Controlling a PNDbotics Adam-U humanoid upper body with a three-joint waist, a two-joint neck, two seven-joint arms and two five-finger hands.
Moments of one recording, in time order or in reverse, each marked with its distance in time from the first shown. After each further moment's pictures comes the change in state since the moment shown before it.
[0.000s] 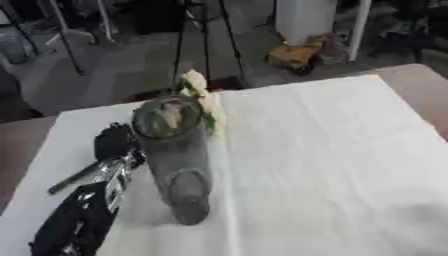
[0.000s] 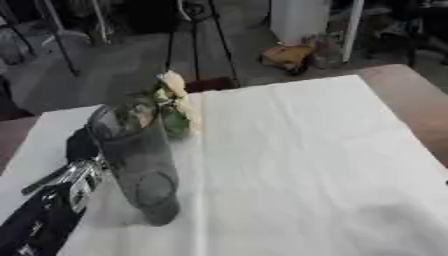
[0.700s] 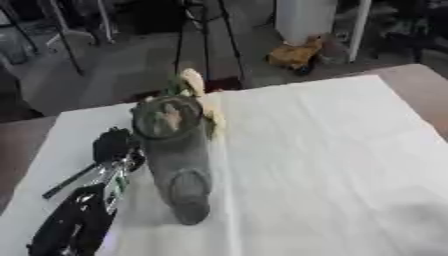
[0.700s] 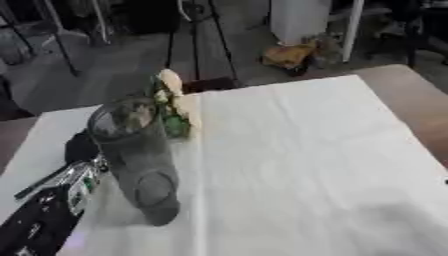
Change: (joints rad) left arm 0.005 0.000 -0.001 0.002 -0.010 -0.002 -0.043; right arm 0.000 0.000 -0.004 0.000 -0.001 -0.003 0.004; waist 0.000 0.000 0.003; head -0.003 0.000
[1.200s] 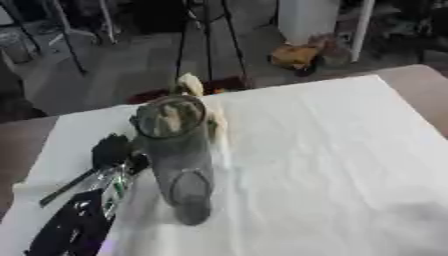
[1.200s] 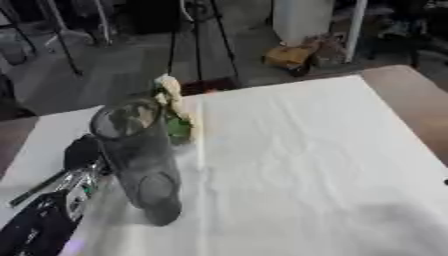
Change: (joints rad) left arm 0.017 -0.012 0.000 0.005 0.052 -0.032 0.047; right arm 0.000 0.000 0.000 0.003 0.000 0.000 0.000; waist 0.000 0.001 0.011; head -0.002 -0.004
